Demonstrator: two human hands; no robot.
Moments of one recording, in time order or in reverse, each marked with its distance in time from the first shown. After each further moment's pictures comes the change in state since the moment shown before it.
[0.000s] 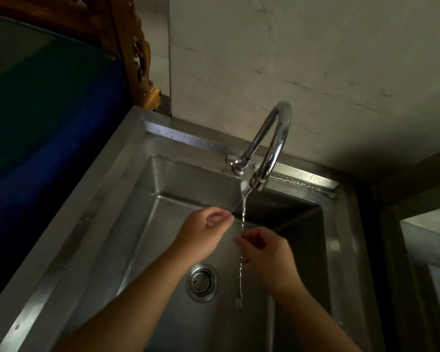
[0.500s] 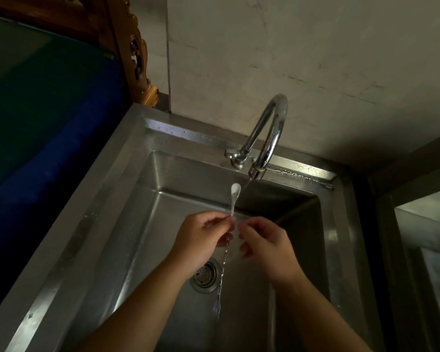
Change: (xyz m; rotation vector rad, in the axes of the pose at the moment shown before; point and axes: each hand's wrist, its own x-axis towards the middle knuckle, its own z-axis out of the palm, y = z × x) left_hand -0.036 0.000 -0.003 -0.323 -0.075 -0.015; right_hand -0.018 -0.018 0.000 0.224 -0.110 0.021
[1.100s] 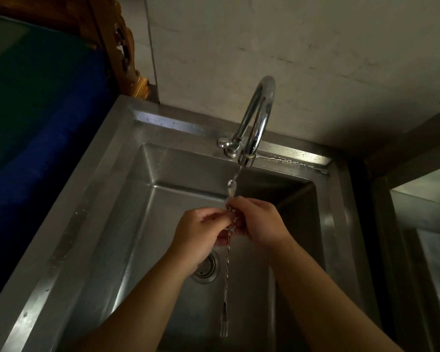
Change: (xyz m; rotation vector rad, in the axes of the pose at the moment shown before) left_hand -0.006 0.000 0.017 -0.016 0.019 -0.109; right_hand 0.028 -0.009 0.005 0.243 -0.029 0.192
